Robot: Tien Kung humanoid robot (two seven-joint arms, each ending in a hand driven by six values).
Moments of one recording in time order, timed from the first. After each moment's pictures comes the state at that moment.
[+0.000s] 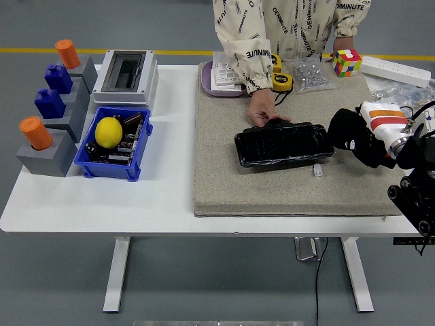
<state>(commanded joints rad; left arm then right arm) -0.01 0.17 -1.51 -0.18 1.22 0.04 0.22 0.70 -0.28 0.81 0.71 -2.06 -0.31 -0.05</state>
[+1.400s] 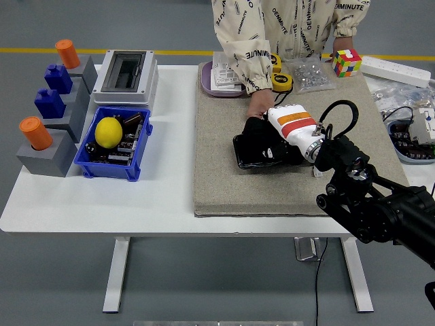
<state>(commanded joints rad) 0.00 0.18 -1.50 -0.18 1.22 0.04 0.22 0.79 -0.09 0.53 0.84 -2.01 -0.30 -0.08</state>
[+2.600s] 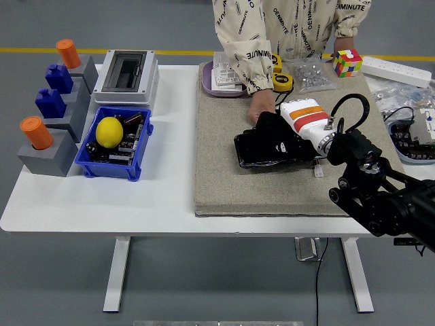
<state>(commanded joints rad) -0.01 0.18 -1.51 -0.18 1.22 0.04 0.22 0.80 -0.17 0.57 0.78 -2.03 -0.30 -0.08</state>
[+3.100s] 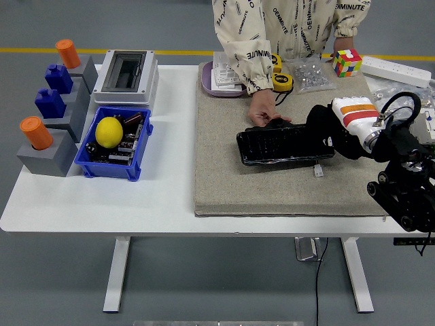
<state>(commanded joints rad) -0.01 0.17 -1.51 -0.18 1.22 0.04 0.22 0.76 -0.26 0.71 0.70 -2.07 -0.29 -0.07</state>
